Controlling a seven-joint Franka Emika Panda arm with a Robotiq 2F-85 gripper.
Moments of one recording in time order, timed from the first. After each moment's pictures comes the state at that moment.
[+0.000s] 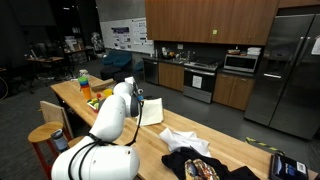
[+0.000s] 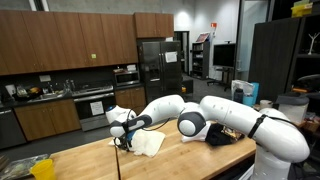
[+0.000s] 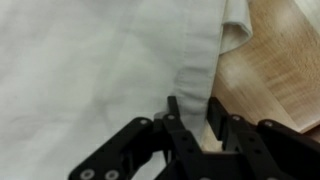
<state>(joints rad) 0.56 1.27 0.06 -0.64 -0.25 1.85 0.00</state>
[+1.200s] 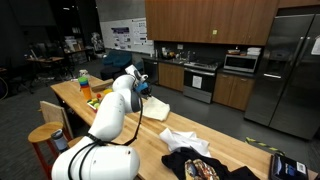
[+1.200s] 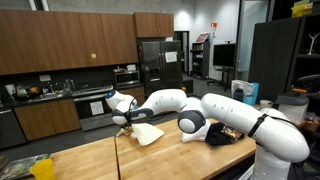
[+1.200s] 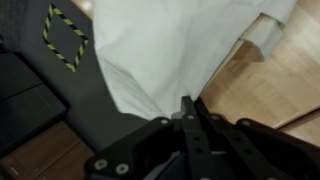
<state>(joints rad) 0.57 1.23 -0.09 -0.52 -0.40 1.85 0.16</state>
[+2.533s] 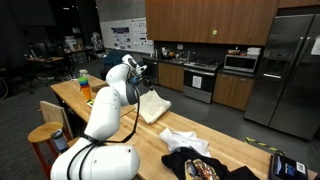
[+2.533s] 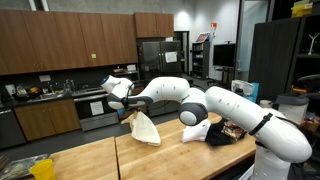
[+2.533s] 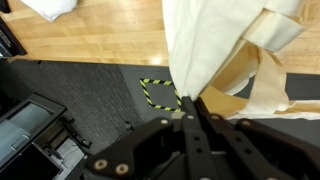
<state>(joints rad) 0.63 1.07 -0.19 -0.53 -0.45 1.48 0.90</state>
